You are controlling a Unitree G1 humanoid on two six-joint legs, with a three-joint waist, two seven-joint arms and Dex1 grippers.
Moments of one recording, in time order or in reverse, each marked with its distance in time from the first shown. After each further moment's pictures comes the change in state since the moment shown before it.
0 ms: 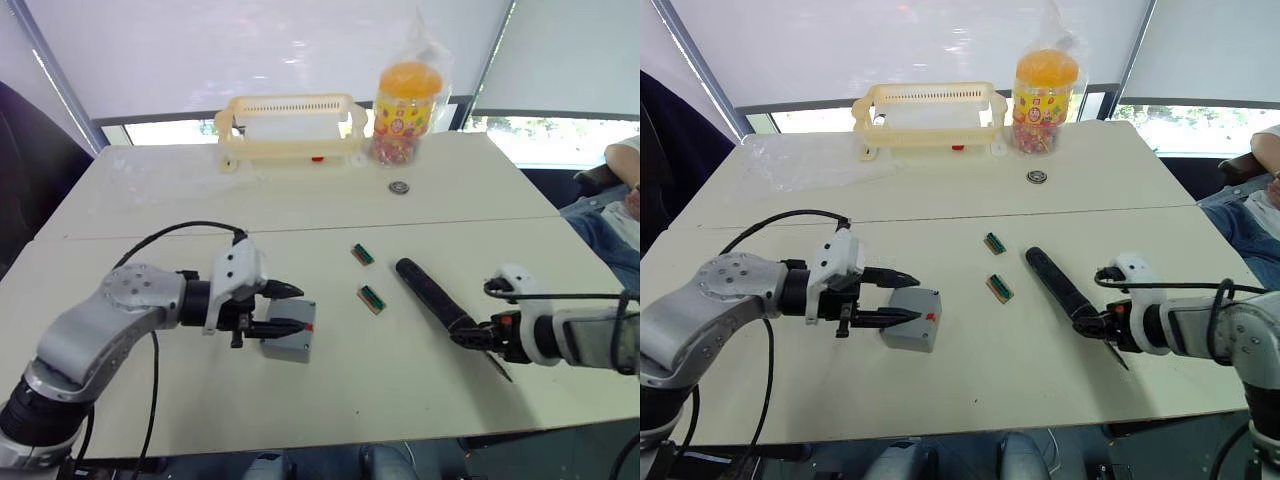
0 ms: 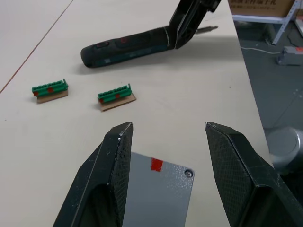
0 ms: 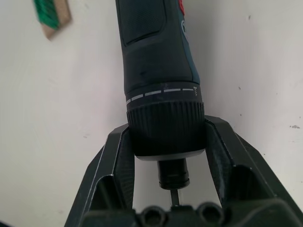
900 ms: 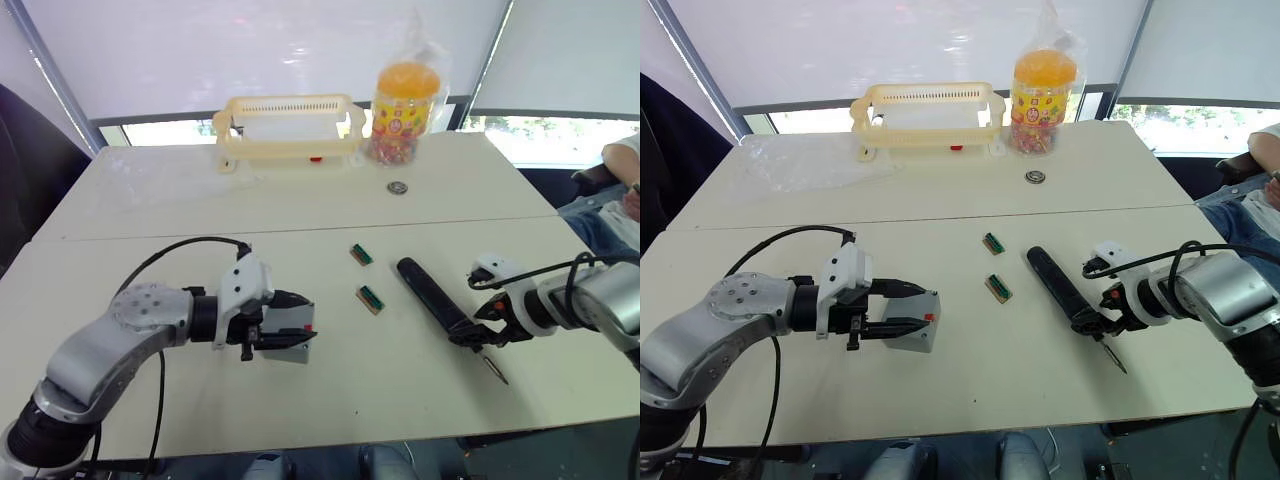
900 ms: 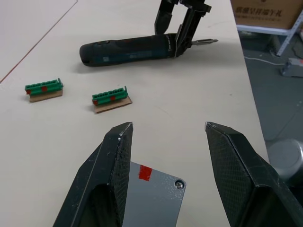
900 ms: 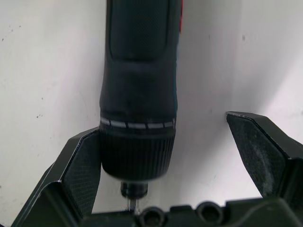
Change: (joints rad) left arm 0.092 -0.042 -0.006 -0.055 0.004 -0.003 0.093; right arm -0.313 -0.212 0.550 0.256 -0.419 -0.283 0.590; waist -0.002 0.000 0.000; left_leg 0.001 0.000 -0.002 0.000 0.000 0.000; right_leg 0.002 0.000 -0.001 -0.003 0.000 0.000
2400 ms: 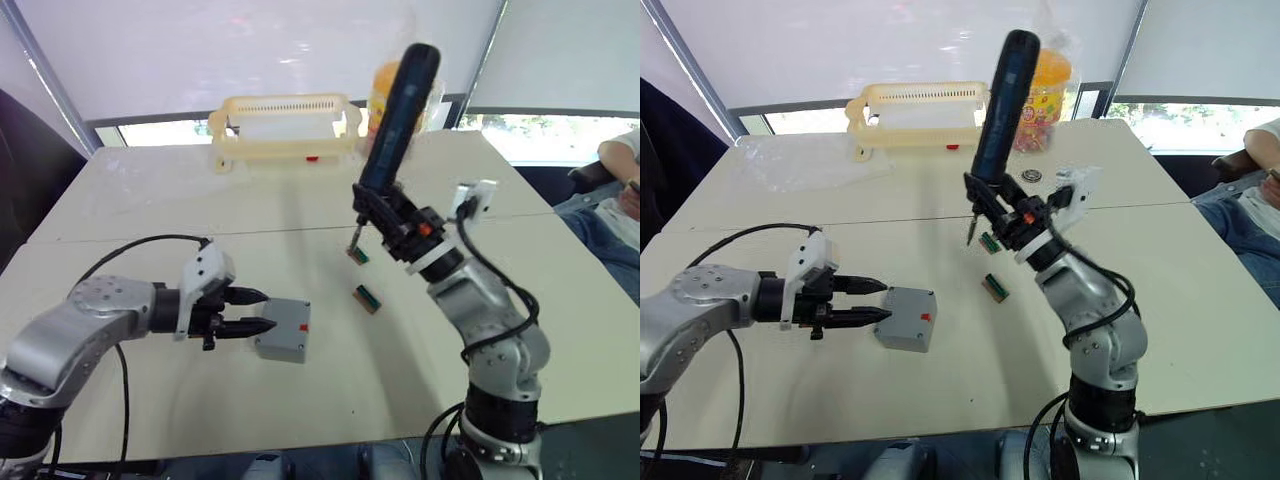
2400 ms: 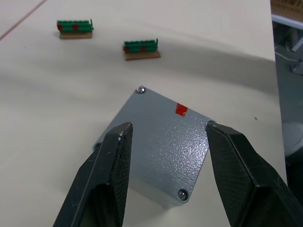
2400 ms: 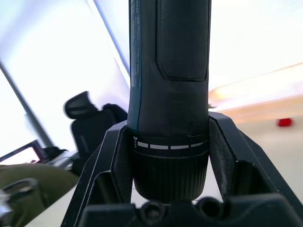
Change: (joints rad) left arm 0.015 0.124 0.069 0.157 -0.021 0.052 -0.083; right arm 0.183 1.094 -0.433 -0.418 0.038 -0.633 -0.443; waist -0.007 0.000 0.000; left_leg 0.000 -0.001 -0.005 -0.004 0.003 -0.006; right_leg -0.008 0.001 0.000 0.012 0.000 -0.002
